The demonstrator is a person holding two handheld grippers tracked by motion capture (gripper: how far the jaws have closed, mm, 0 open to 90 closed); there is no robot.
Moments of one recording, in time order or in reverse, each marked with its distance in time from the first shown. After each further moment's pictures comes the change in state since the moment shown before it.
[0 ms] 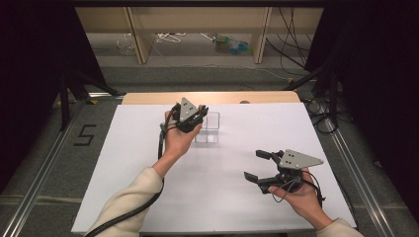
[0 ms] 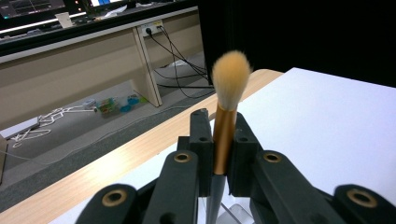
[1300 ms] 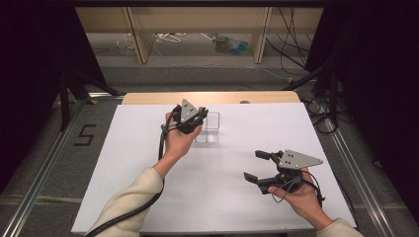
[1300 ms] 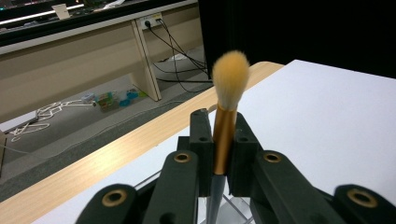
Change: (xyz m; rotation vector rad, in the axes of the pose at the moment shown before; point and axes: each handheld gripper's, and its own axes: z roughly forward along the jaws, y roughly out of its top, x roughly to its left) left arm 0.002 -0.007 0.004 0.020 0.007 0.020; right arm 0.000 -0.001 0.001 0.000 0.002 -0.005
